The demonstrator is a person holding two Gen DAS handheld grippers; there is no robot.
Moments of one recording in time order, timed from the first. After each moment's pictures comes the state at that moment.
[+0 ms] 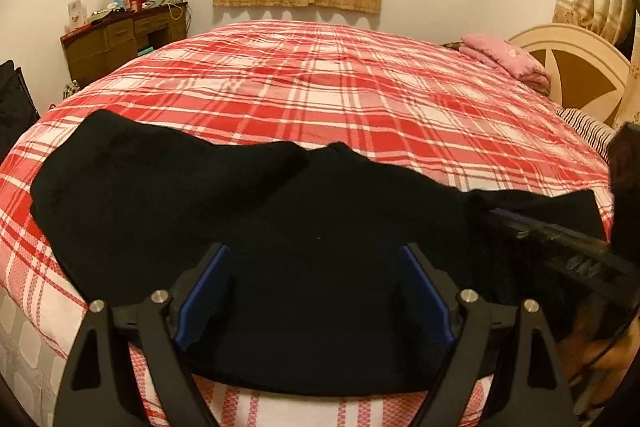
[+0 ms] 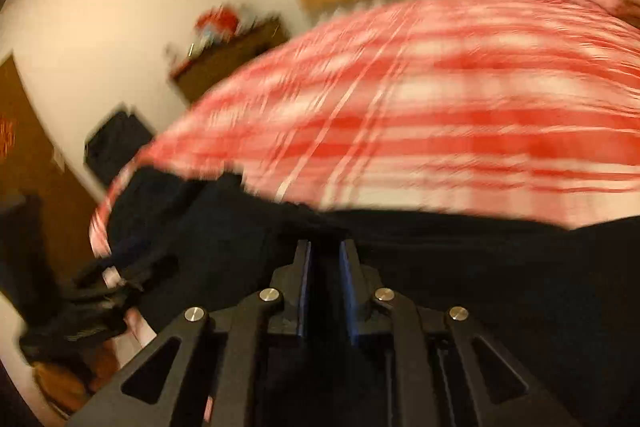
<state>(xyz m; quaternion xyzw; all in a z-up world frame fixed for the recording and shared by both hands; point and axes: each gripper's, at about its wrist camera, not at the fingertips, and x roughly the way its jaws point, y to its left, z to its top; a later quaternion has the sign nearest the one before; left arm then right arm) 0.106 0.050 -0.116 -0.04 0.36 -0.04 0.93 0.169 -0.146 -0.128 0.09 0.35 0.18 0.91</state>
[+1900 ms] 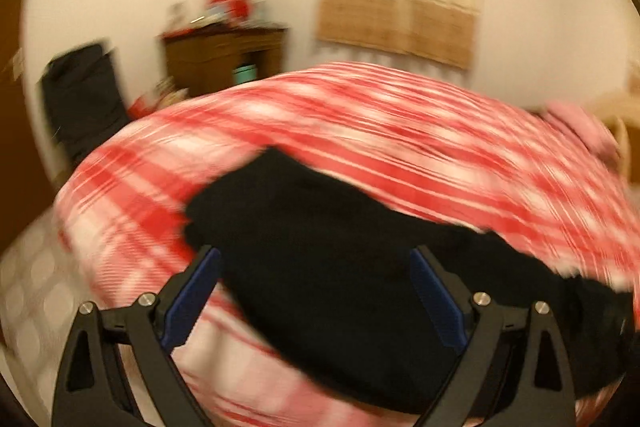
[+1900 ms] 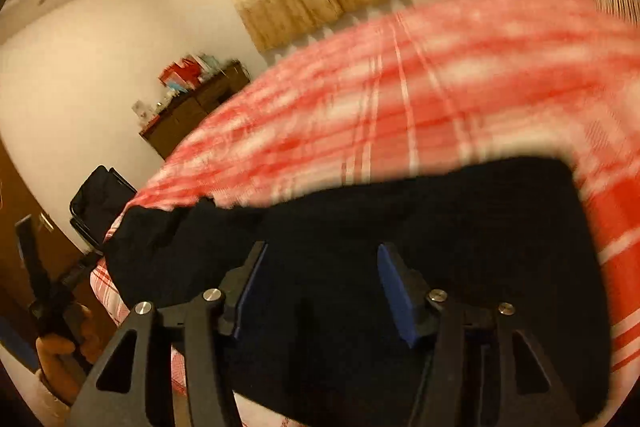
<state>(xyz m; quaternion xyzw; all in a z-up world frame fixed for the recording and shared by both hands) 0.087 0.165 -0.089 -0.10 0.28 0.15 0.94 0.108 -0.205 -0.133 0.20 0.31 0.09 0.93</state>
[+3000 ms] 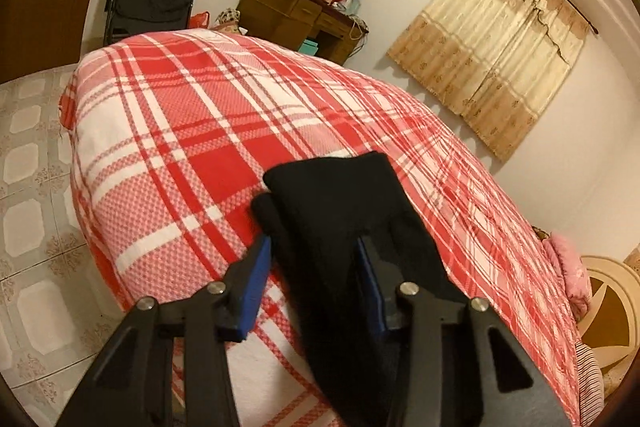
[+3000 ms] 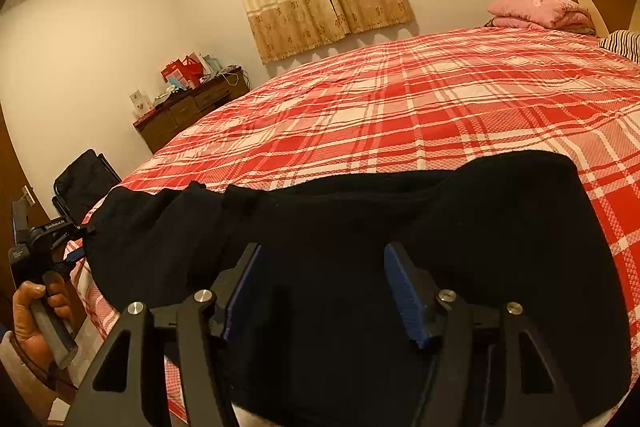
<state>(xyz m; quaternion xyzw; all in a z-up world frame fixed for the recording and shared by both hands) 0.088 0.229 -0.128 -0.33 0.25 0.18 0.89 0.100 -0.190 -0.138 0.14 0.29 0.08 0.94</state>
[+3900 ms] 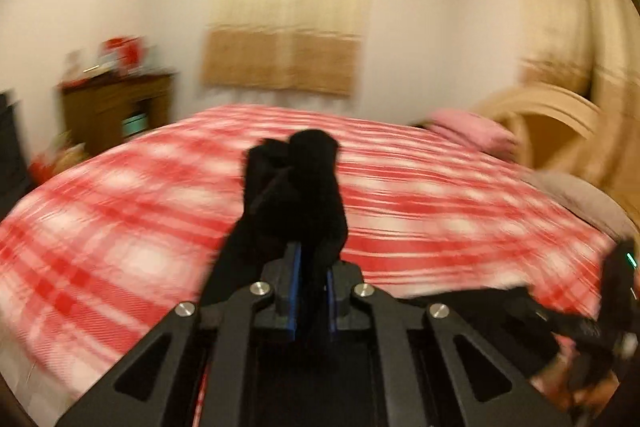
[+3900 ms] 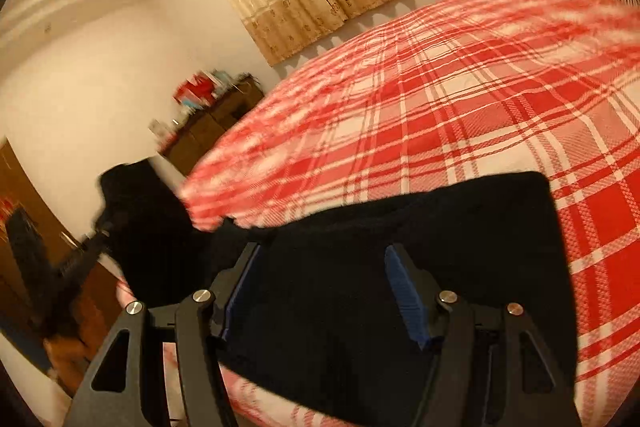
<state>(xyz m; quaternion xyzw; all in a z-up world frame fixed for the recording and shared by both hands) 0.080 0.026 -0.035 -0.05 0.20 -0.11 0.97 0.094 -0.256 -0.103 0.28 0.30 0.14 0.90</state>
